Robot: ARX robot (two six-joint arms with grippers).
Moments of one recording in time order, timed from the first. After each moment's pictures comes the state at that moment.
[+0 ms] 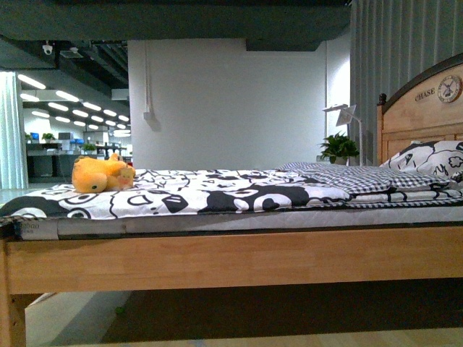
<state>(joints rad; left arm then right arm) 0.00 0.00 0.01 -0.01 0.00 0.00 0.00 0.00 0.01 0.00 0.00 0.00</state>
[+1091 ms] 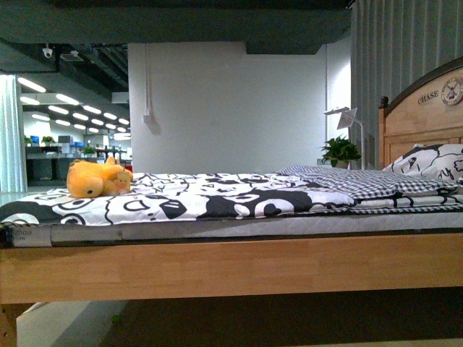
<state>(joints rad) 0.00 0.00 0.01 -0.01 0.00 0.00 0.00 0.00 0.01 0.00 0.00 0.00</state>
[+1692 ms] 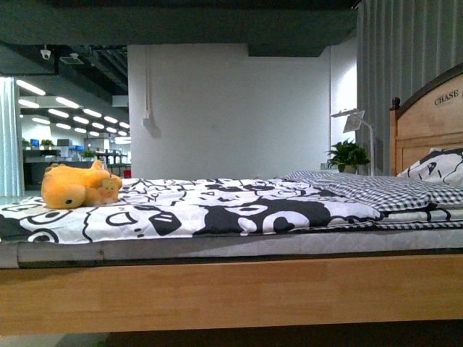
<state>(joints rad) 0.00 0.00 0.01 -0.01 0.00 0.00 0.00 0.00 0.01 0.00 0.00 0.00</state>
